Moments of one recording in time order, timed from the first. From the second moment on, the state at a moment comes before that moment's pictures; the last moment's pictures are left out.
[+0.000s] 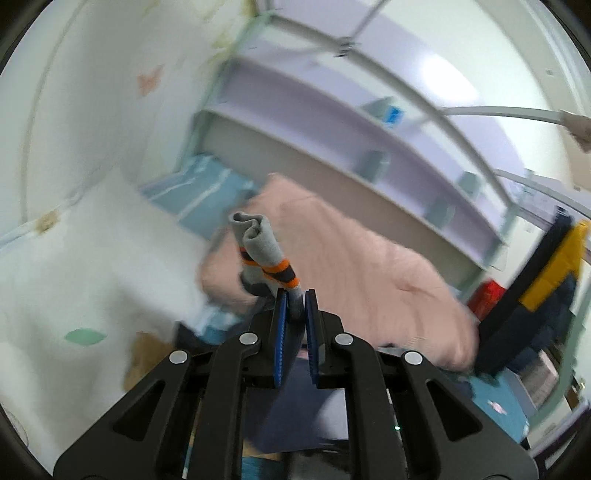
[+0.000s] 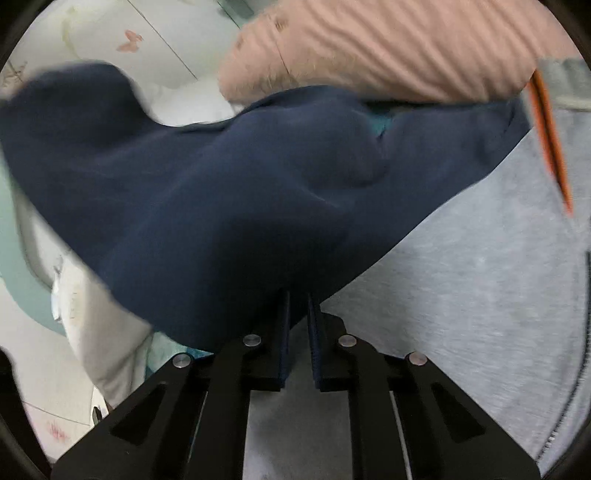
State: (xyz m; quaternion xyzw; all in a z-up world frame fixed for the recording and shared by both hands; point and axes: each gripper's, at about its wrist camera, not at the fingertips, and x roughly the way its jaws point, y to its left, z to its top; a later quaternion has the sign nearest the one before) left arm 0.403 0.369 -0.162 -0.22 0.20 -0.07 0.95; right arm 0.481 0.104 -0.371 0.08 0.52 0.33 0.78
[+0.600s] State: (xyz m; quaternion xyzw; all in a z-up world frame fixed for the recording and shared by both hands) left arm 0.490 0.077 -0.185 -0.20 0.26 -0.29 0.90; right arm 0.423 -0.184 -0.319 0.12 0.47 0.16 0.86
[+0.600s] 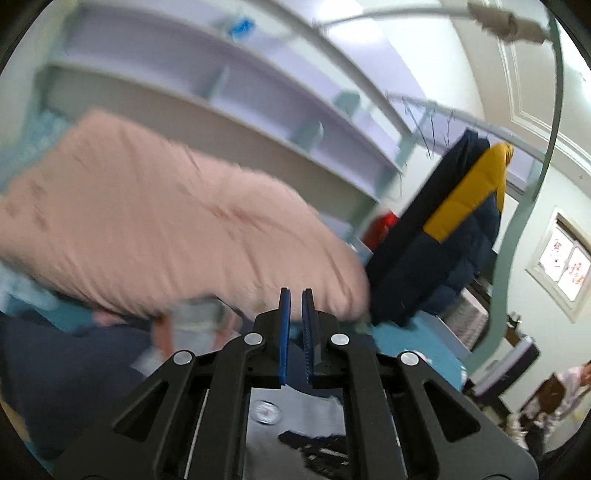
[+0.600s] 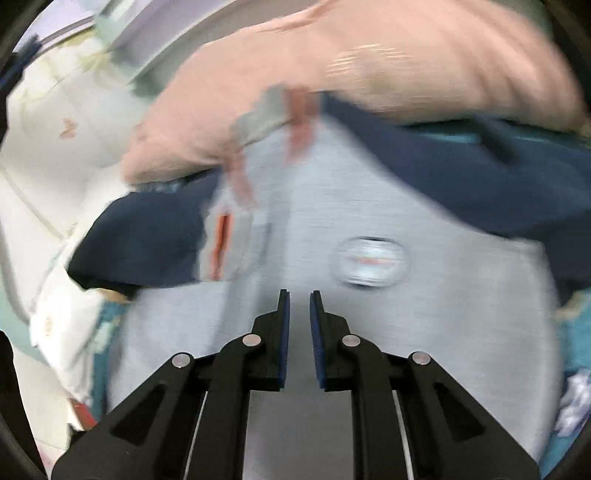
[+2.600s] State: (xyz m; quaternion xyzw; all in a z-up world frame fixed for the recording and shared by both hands) left arm 0.498 0.159 -0.300 -0.18 0.40 -0.03 0.90; right arm 0.483 -0.227 -0.288 0.09 0.40 0.17 0.89
